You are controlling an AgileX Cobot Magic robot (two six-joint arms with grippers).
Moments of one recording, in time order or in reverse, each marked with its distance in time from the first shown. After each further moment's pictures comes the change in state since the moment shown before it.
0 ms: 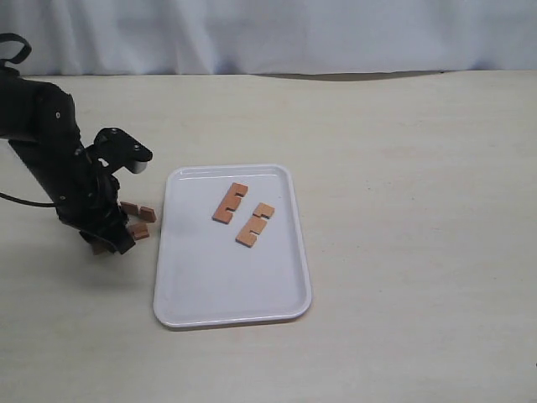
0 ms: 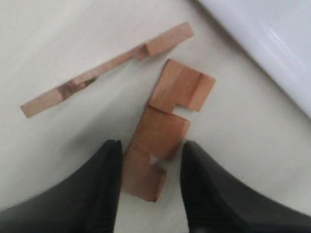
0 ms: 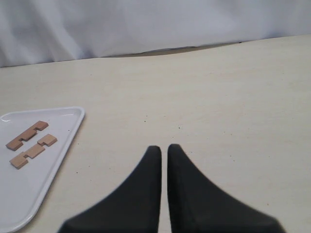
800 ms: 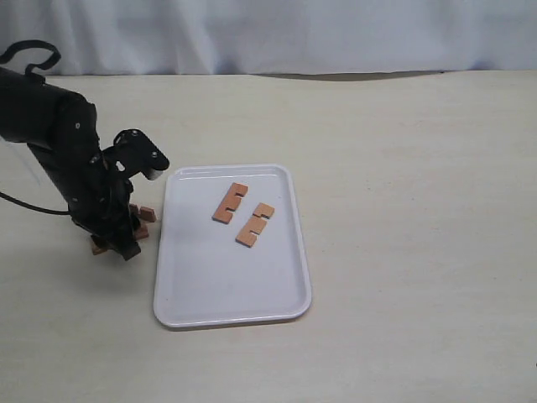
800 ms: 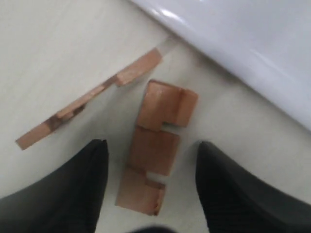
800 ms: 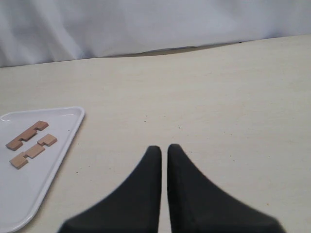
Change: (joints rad) left arm -0.062 0.000 0.000 0.109 -0.031 -0.026; right arm 0.000 0.000 0.000 0.000 0.000 0.000
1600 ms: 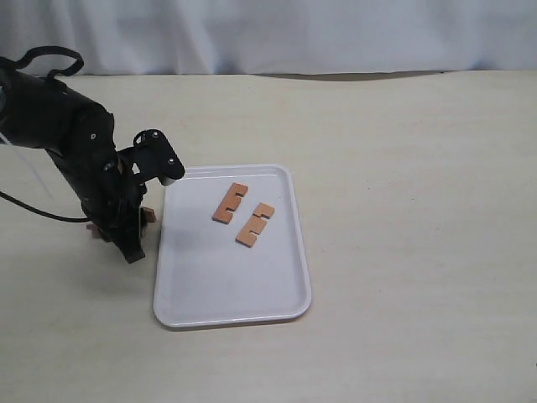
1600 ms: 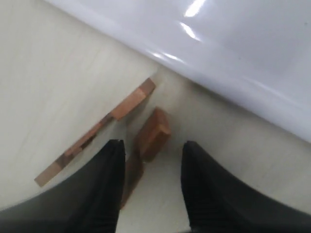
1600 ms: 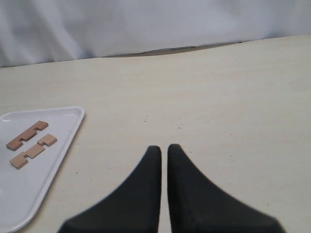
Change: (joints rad) left arm -0.066 -0.004 0.000 0.128 -0.050 0.002; right arm 0.000 0.000 0.000 0.000 0.000 0.000
